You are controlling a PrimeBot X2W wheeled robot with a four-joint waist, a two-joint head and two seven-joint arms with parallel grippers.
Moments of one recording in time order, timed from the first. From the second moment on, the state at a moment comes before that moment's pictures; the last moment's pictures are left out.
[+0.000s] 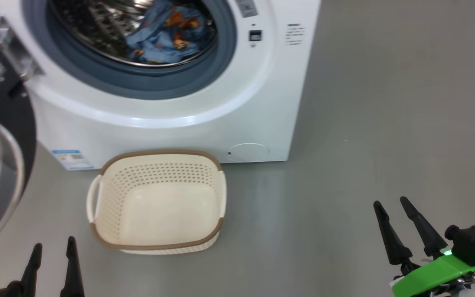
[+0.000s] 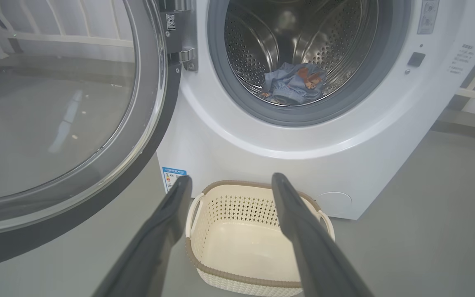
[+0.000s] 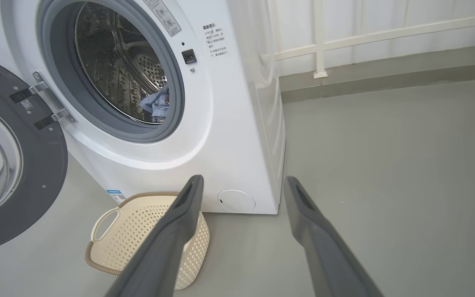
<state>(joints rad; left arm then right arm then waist) 0.05 0.07 0.14 0.16 -0.26 -0.13 -0.26 -0.06 -0.27 0.14 0.20 0.51 0.13 -0.26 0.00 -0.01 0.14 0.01</state>
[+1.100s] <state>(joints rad) 0.13 0.04 0.19 0.13 -0.36 -0.10 -0.26 -0.23 -0.32 0.40 0.26 0.56 0.13 -0.26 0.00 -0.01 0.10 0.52</state>
